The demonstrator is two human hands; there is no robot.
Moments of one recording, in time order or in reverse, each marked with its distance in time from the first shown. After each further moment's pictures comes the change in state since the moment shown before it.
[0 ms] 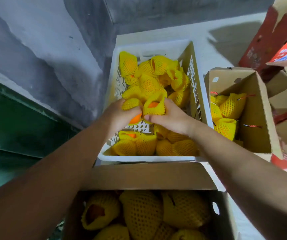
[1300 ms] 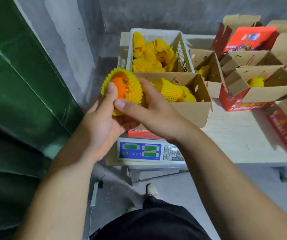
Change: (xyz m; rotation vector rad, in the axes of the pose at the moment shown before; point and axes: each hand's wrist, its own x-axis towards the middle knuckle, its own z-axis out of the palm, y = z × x) left_hand -0.445 -0.150 0.004 -1.234 -0.126 0.317; right_hand -0.364 -0.179 0.266 0.206 0.121 -0.204
